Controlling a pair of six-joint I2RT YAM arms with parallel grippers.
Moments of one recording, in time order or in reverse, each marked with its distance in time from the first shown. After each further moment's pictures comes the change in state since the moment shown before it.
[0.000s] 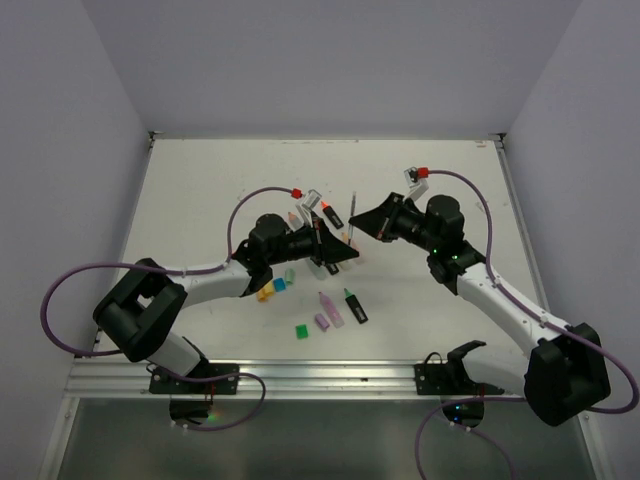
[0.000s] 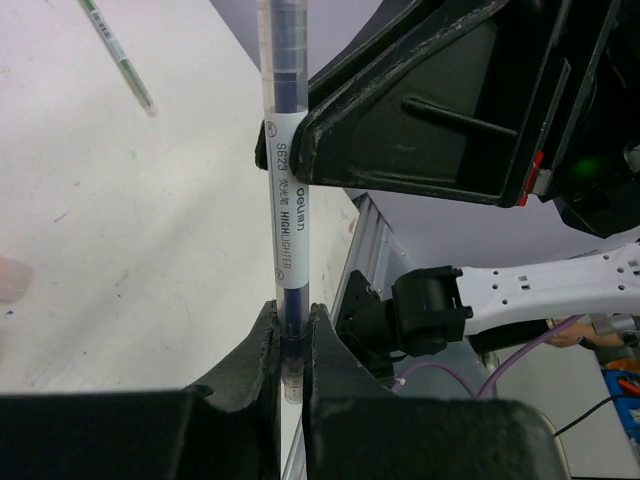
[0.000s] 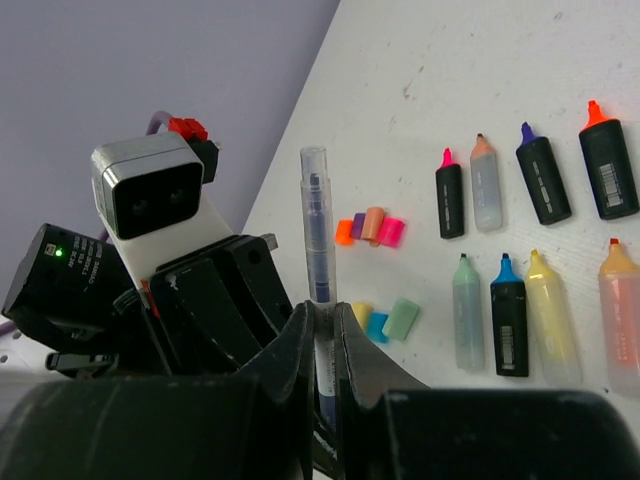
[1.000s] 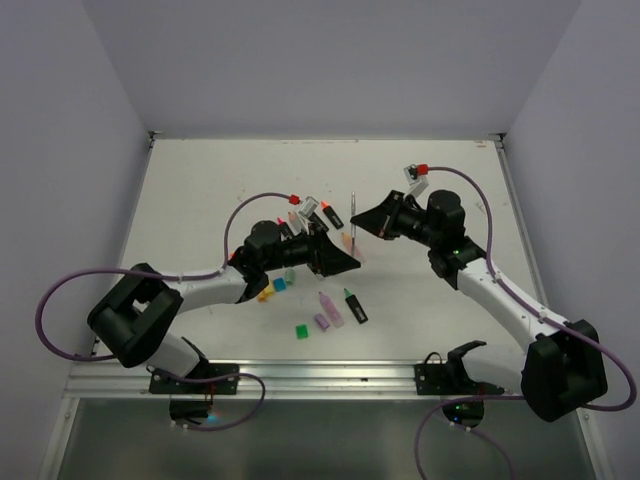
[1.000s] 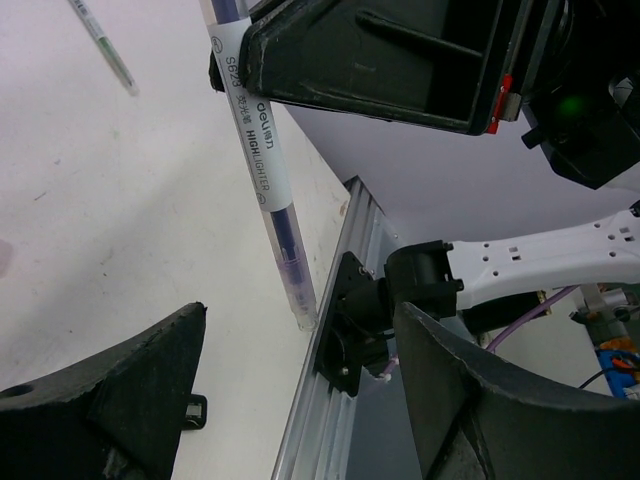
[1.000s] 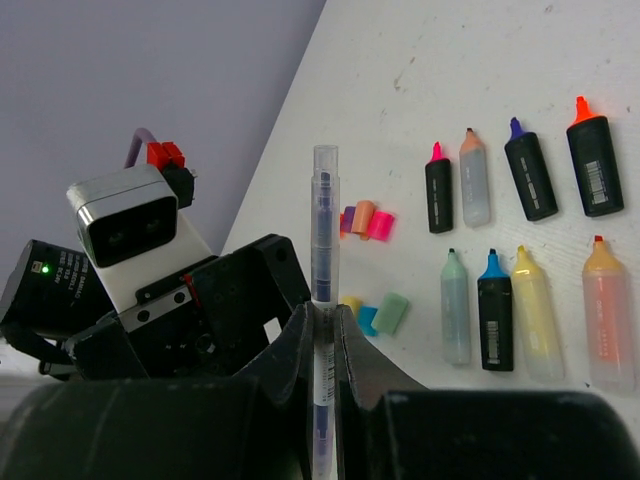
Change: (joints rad) left arm -0.001 -0.038 -0.063 0.039 0.030 0.004; right arm -0.037 0.016 0.027 -0.049 -0.036 -0.041
